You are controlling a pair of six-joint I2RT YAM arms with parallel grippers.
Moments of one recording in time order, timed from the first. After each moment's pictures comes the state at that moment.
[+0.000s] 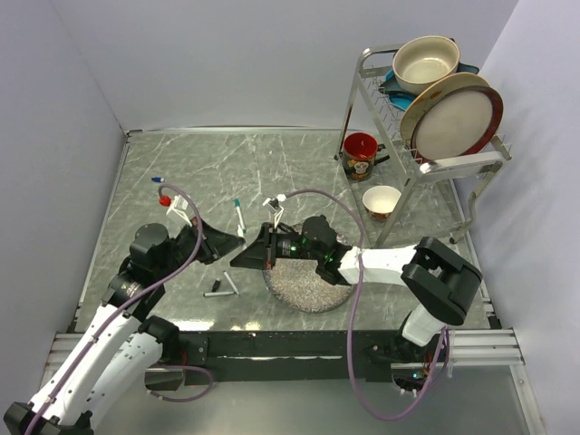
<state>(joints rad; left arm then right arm) -0.42 0.59 0.59 -0.22 0.40 -0.93 0.95 1.60 0.74 0.92 -0.57 0.97</state>
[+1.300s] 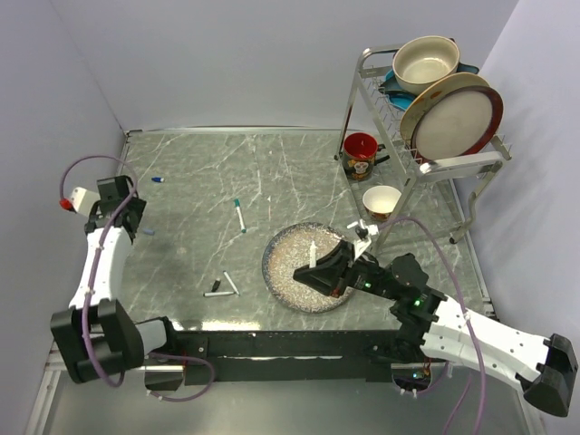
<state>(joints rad) 0.24 1.18 0.90 -0.52 -0.39 -0.98 0.96 0.64 0.38 0.45 -0.33 0.69</state>
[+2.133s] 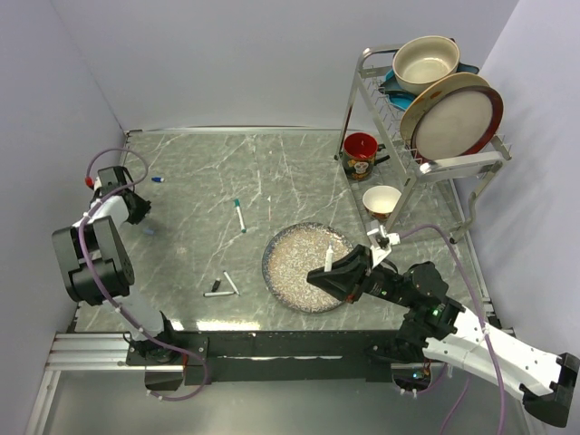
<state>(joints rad) 0.34 1.69 1.04 -0.25 -0.06 -0.63 0.96 0.45 0.38 0.30 -0.31 0.61</state>
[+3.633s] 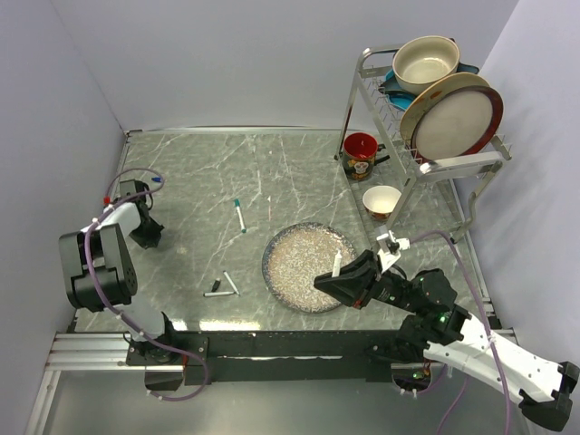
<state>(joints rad) 0.25 1.62 0.94 -0.52 -0.21 -0.63 0.96 0.33 0.34 0.27 -0.31 0.67</state>
